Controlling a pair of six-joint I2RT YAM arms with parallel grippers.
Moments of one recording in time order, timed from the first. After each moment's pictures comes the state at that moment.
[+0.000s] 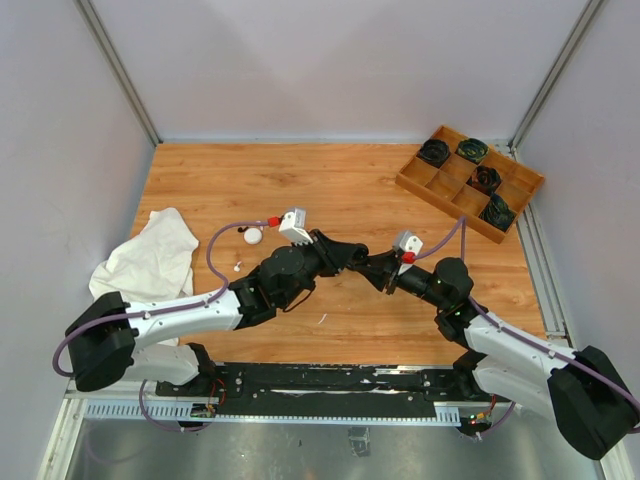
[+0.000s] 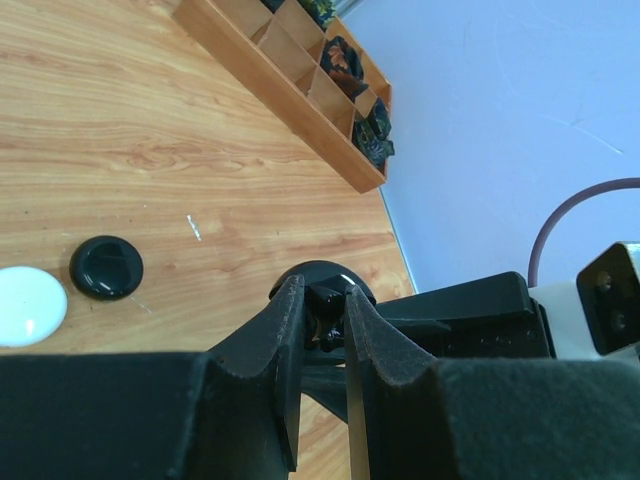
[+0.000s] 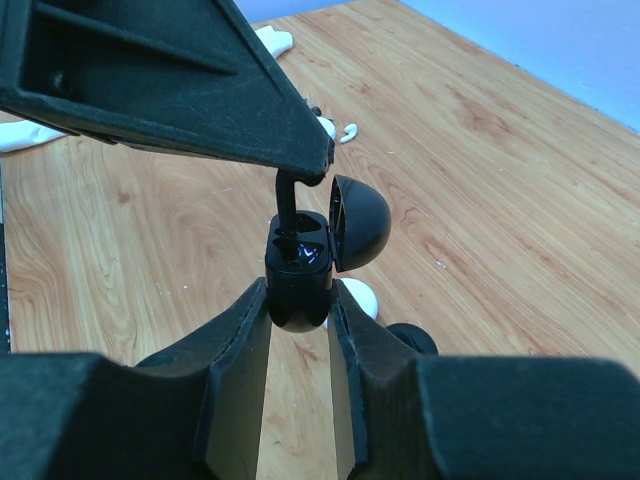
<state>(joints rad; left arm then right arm) -1.05 1.24 0.67 0.47 -0.43 -0.89 0.59 0.96 0.25 0.73 -0.47 -0.02</state>
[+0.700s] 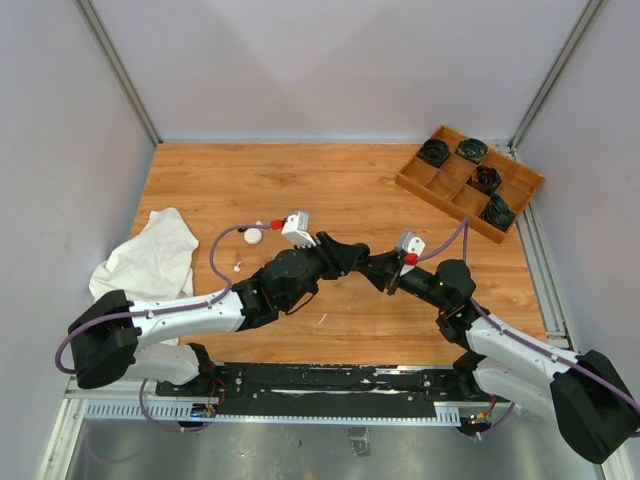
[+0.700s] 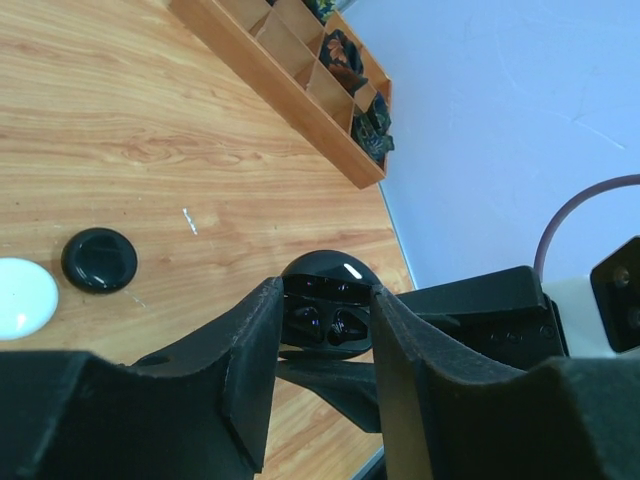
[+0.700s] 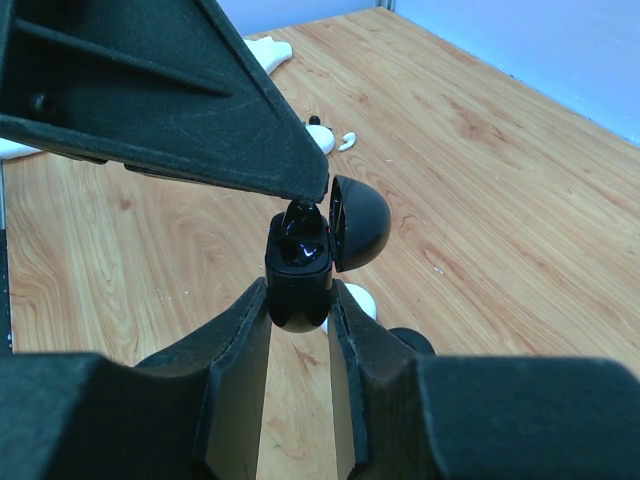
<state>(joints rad) -1.08 1.26 0.67 0.48 -0.46 -0.90 0.59 0.94 0.24 0.74 -0.46 -0.01</state>
